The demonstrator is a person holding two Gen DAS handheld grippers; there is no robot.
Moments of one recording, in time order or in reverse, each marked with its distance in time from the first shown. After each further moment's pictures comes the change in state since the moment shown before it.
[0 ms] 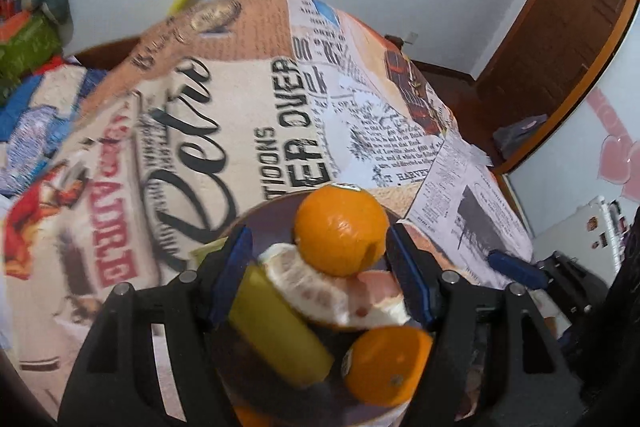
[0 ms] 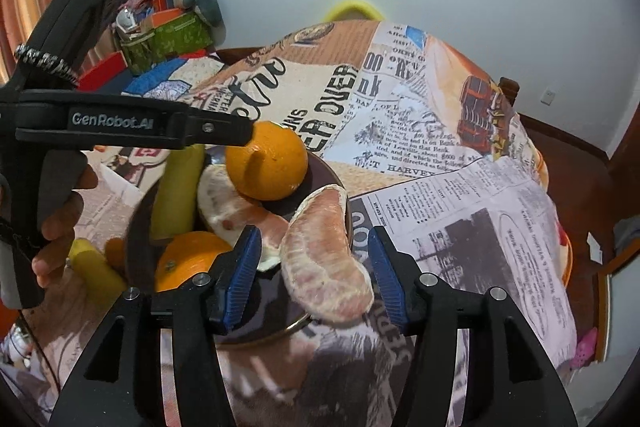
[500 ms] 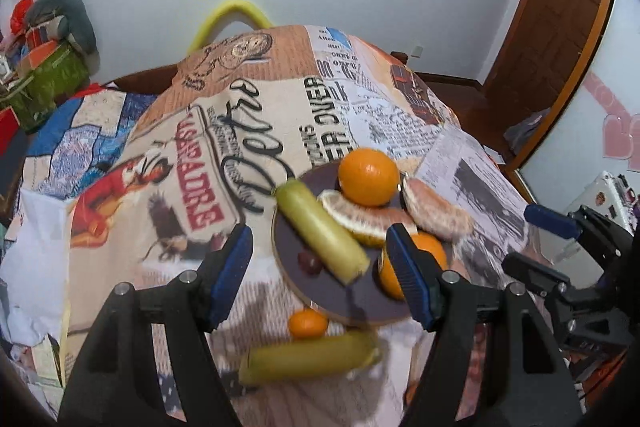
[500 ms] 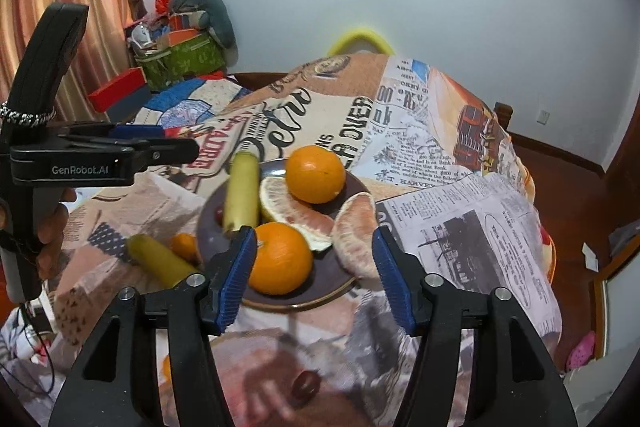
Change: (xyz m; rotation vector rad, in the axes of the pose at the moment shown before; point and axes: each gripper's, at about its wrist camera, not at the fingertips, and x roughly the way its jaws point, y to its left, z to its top) left arm -0.097 0.018 -0.061 0.051 -0.074 0.061; right arm -0.062 0.039 -0.010 -0.023 -0.087 0.001
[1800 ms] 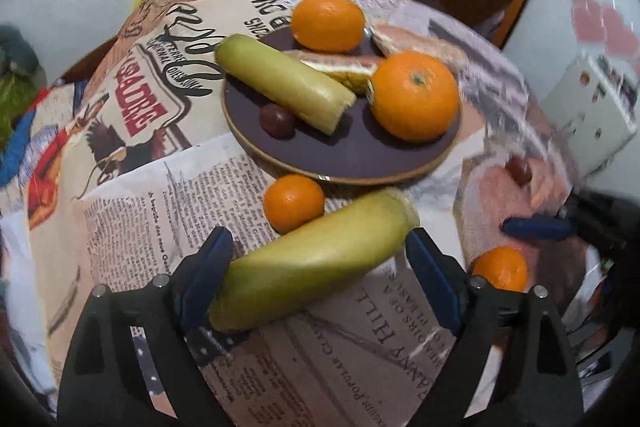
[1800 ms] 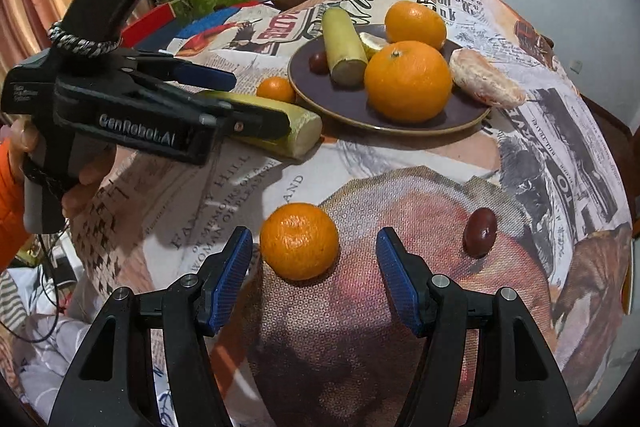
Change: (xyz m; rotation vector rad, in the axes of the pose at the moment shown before) left arm 0.056 -0.013 -0.089 0.299 0.223 -0.050; right arm 0.029 0.076 -0.099 0.017 0.214 0.105
